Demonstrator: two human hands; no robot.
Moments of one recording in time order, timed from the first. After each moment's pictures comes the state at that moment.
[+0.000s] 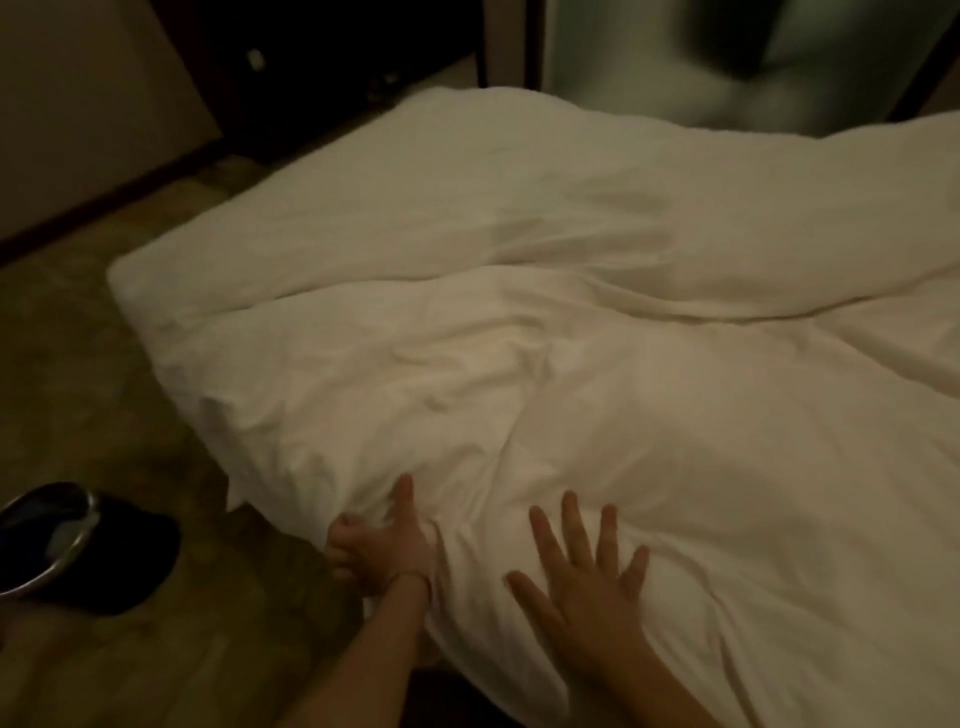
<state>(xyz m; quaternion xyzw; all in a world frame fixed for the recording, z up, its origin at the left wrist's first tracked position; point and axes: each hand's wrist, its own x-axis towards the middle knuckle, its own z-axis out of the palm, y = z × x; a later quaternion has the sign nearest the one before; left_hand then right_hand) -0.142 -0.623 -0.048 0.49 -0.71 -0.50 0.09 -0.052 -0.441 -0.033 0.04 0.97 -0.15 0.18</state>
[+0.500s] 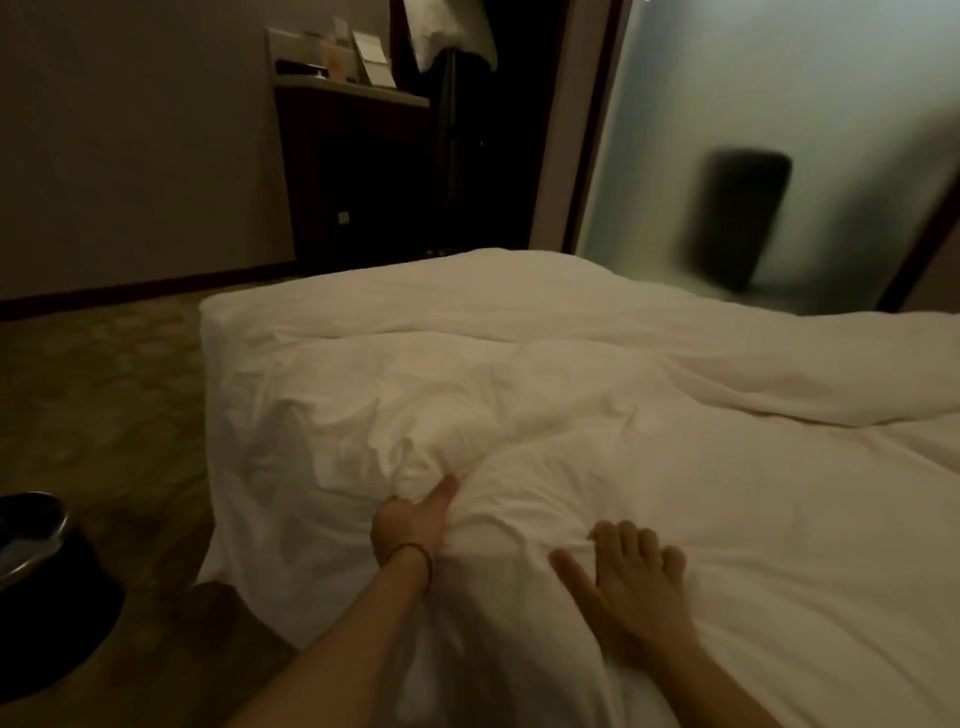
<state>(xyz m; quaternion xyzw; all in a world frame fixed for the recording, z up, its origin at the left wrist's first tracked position) -0.186 -0.731 -0.103 0.31 -0.71 -0.64 0.05 -0.098 -0.513 -0.085 0.03 1.00 0.00 -0.07</state>
